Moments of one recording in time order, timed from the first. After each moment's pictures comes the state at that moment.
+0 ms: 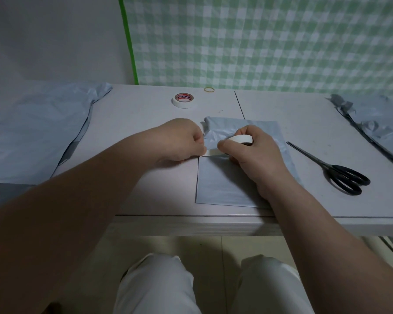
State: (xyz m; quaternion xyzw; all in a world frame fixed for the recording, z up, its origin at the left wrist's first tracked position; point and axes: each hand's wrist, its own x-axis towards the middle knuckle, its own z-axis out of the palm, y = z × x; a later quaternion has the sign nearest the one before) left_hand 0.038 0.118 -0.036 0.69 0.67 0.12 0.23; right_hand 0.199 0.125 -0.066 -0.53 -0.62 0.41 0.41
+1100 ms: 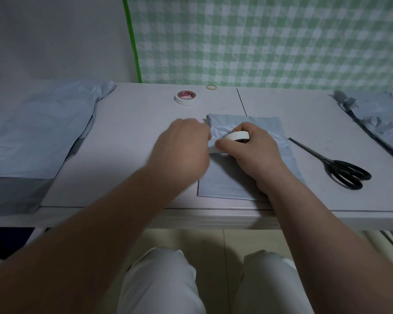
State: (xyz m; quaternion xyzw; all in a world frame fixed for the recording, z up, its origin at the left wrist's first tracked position) left_hand 0.063 0.079 -0.046 0.70 0.70 0.15 -0.03; right_hand 0.196 0.124 -0.067 -0.54 -0.65 0.38 0.37
